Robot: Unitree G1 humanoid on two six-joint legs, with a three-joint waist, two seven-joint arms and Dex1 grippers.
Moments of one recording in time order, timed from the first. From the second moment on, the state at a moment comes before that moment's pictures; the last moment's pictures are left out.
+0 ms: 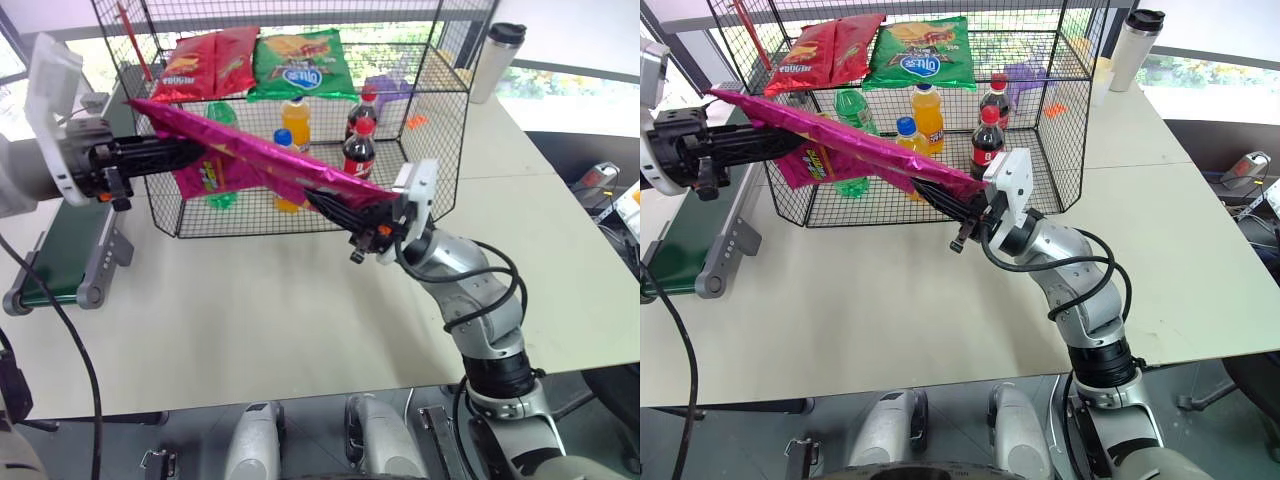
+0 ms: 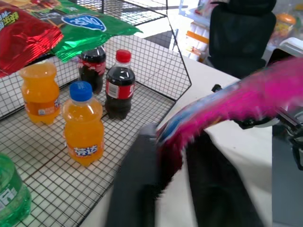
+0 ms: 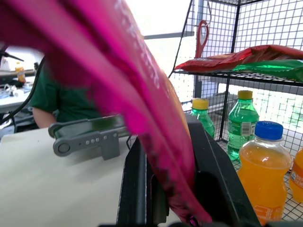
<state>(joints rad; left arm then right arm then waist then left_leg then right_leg) -0.74 1.05 0.33 -0.11 -0.97 1.13 -0.96 -0.49 -0.29 0.10 -0.34 0.52 0.37 0.68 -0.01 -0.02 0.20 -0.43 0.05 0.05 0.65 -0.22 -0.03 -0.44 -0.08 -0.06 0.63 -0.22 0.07</state>
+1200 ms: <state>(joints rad) -0.55 0.66 0.39 -0.37 -0.97 0.96 -0.49 -0.90 -0.65 0.06 0.09 -0.13 0.29 0.23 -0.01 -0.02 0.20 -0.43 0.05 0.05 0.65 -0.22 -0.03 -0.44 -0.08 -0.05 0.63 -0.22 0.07</state>
